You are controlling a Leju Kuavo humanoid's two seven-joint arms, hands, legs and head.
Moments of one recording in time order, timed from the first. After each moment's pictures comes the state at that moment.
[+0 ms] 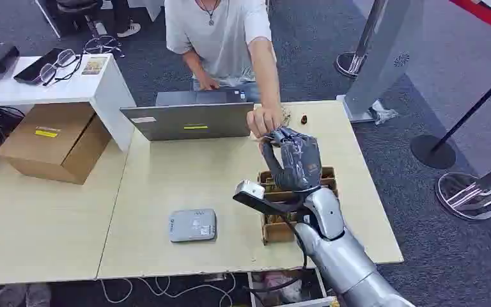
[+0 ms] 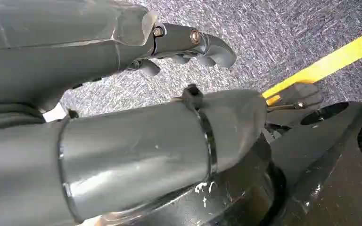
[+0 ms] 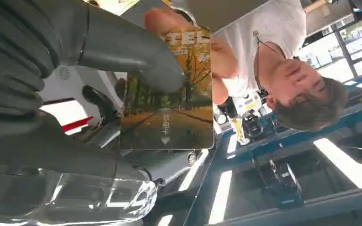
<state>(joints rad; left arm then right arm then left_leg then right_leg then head) -0.02 -0.14 0.68 -0.16 -1.17 -0.01 -0.11 -0.42 -0.07 0.53 -1.20 1.07 -0.69 -0.24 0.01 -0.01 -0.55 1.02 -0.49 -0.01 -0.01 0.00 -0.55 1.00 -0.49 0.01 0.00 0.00</state>
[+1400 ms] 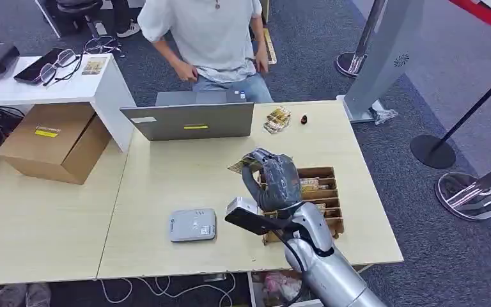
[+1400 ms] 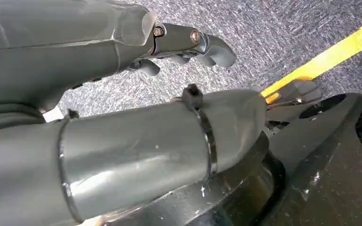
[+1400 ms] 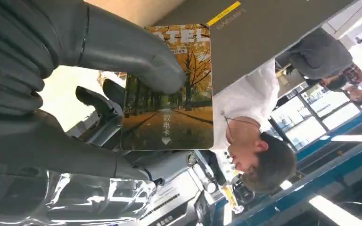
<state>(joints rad) -0.03 -0.14 0.68 -0.16 -1.21 -0.02 -0.11 -0.34 -0.04 0.59 -1.26 0.81 -0.52 -0.33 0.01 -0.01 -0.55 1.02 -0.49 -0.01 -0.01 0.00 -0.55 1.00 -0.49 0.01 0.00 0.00</state>
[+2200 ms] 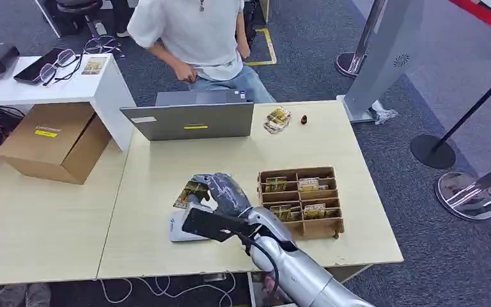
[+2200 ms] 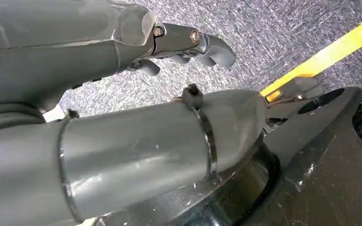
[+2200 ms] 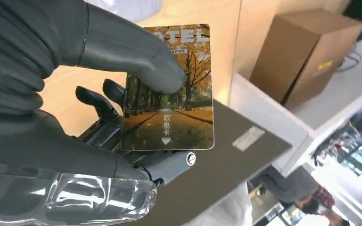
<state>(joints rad) -0.04 -0.14 0.68 -0.16 -1.23 -0.03 -0.09 -0.45 0.09 0.75 -1.05 0.51 -0.20 -0.33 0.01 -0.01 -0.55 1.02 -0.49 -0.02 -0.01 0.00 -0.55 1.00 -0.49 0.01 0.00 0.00</state>
